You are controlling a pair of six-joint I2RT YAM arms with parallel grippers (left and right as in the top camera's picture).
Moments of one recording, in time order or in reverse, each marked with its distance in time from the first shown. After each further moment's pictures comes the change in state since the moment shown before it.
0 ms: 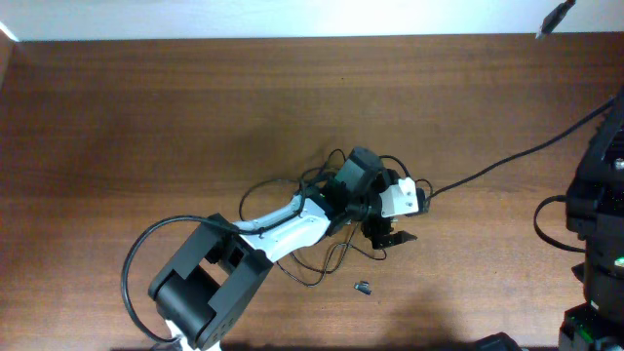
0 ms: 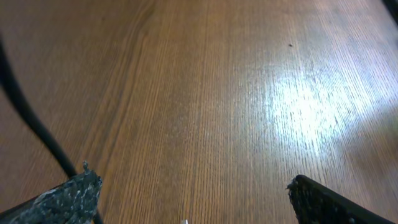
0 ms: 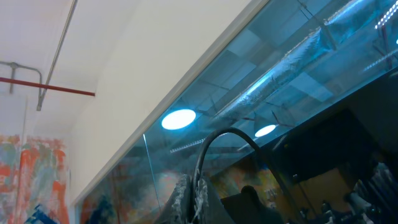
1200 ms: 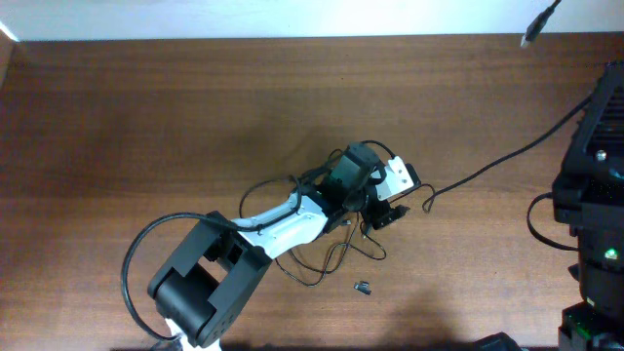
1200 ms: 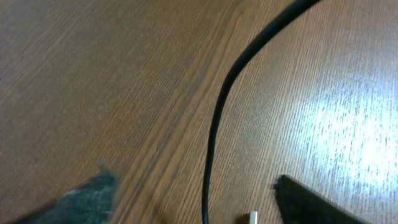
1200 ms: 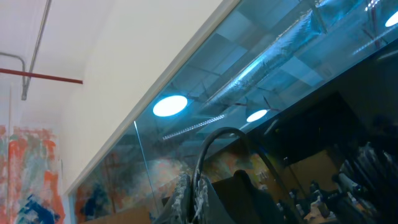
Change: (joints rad) left arm 0.024 0.005 0.000 0.061 -0.230 -0.176; right arm 0.000 0.000 0.000 -0.079 0.000 -0.001
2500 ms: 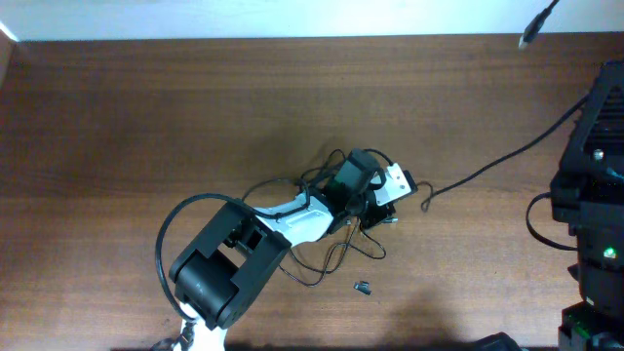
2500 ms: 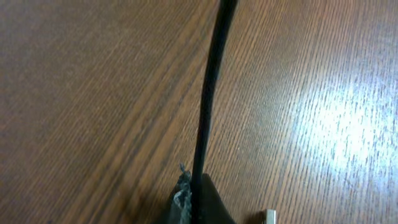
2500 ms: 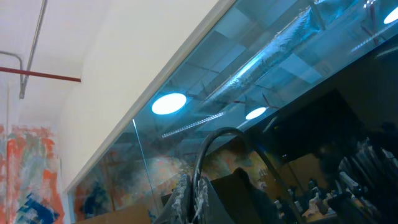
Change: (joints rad) left arm 0.000 0.111 0.000 0.055 0.000 -0.005; right arm 0.000 0.000 0.000 -0.011 0.000 0.001
